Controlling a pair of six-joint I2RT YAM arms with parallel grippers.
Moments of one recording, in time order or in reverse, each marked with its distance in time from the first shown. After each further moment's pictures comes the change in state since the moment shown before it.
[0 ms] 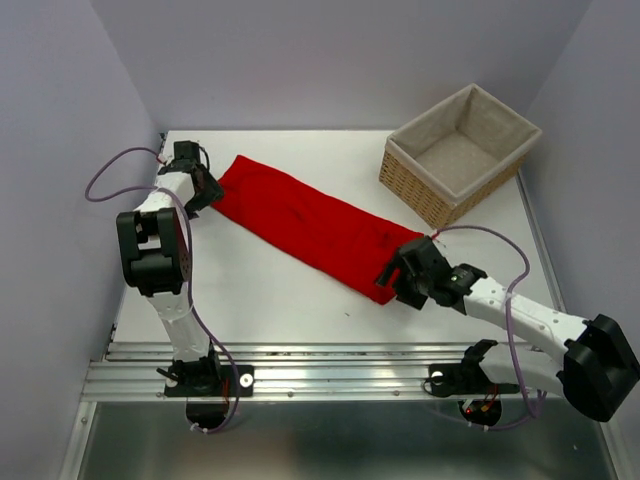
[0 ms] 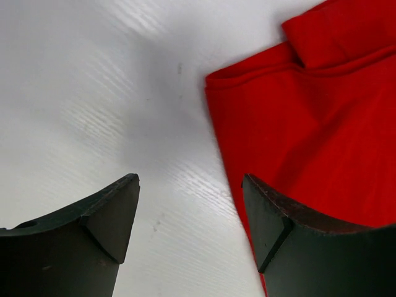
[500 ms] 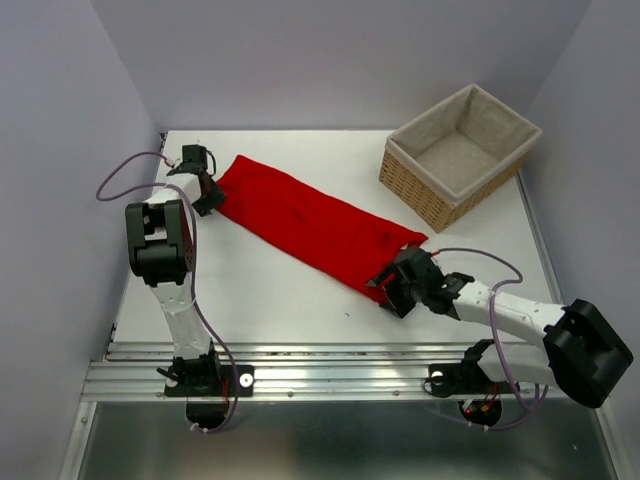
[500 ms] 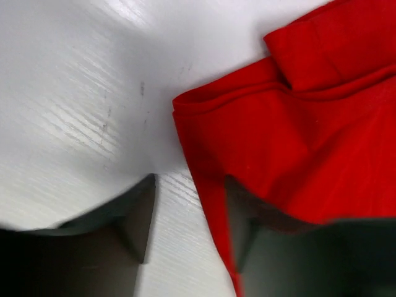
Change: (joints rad) left arm -0.019 0.098 0.012 0.099 0.030 -0.040; right arm 0.026 0.061 -0.151 0.215 -0.099 0.397
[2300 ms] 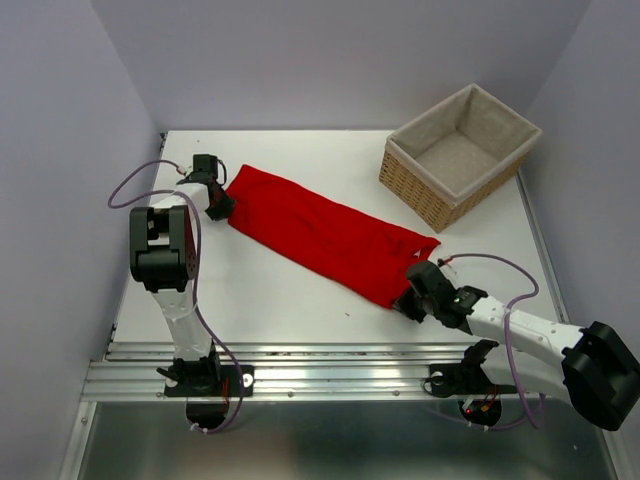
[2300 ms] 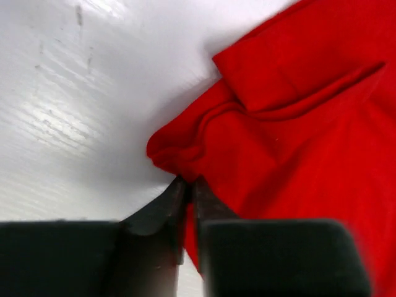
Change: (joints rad) left arm -0.048 -0.083 -0.148 0.093 0.057 -0.052; right arm 0.000 -0.149 -0.127 -0.063 0.134 -0.141
